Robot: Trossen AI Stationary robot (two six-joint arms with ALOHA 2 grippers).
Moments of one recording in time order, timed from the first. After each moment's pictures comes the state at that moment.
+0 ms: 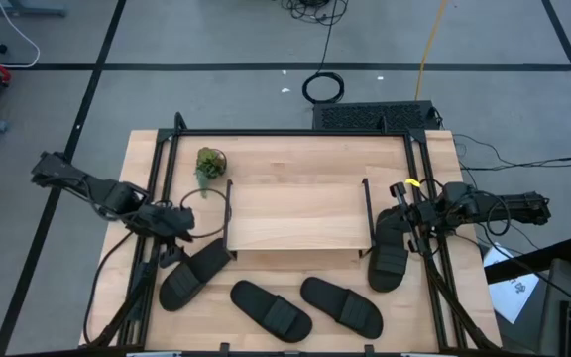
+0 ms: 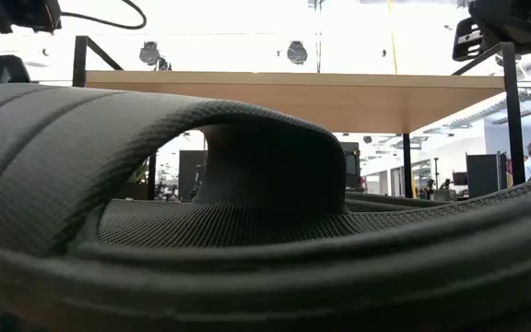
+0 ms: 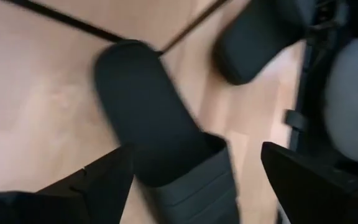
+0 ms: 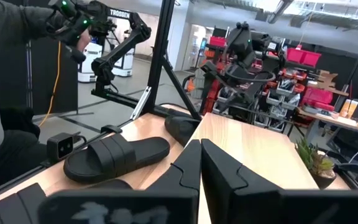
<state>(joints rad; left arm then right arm) -0.41 0.74 0.69 -0.90 0.14 -0.80 0.07 0.14 0.19 -0.01 -0.24 -0.20</state>
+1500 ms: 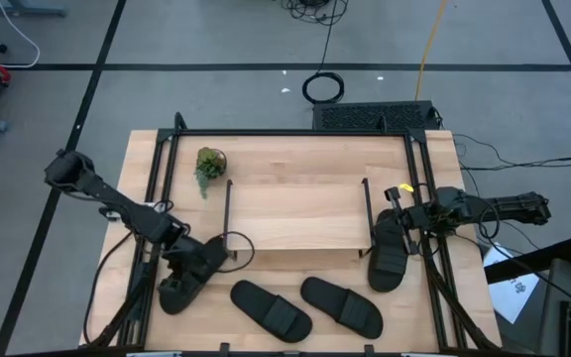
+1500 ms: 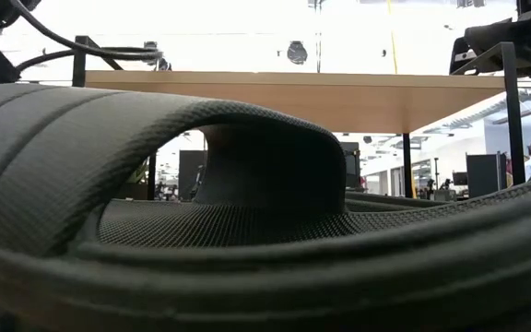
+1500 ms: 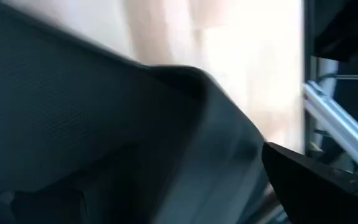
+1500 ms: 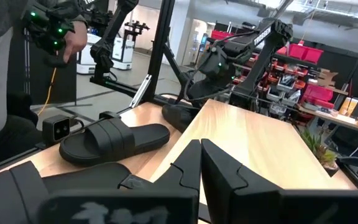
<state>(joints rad) -0.52 1.18 0.54 -0.57 0.52 -0.43 0.07 0.15 0.09 0.08 -0.24 -0.23</state>
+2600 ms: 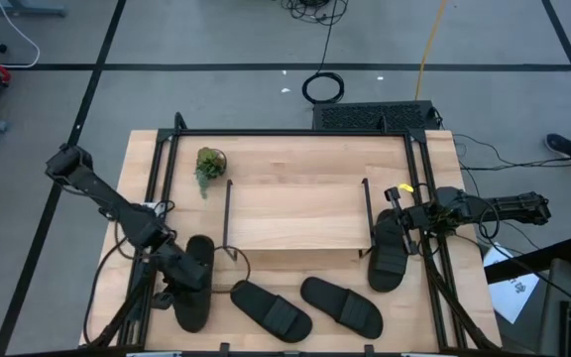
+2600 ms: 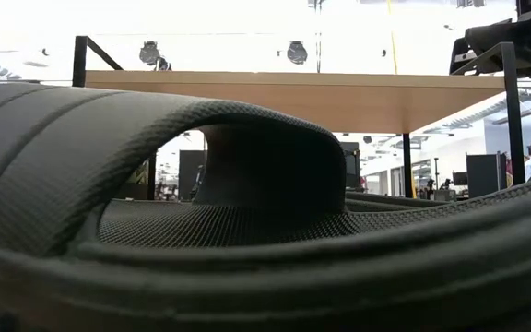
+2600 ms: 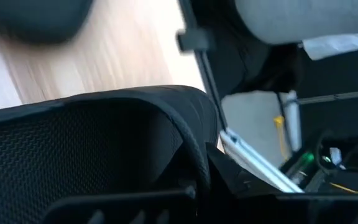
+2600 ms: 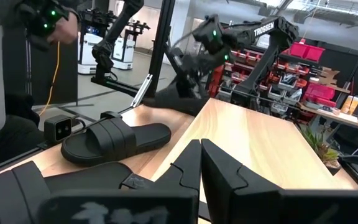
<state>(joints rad) -0.67 1.10 0.64 -0.41 0.41 -0.56 0.07 0.15 0.09 0.07 -0.24 -0.22</state>
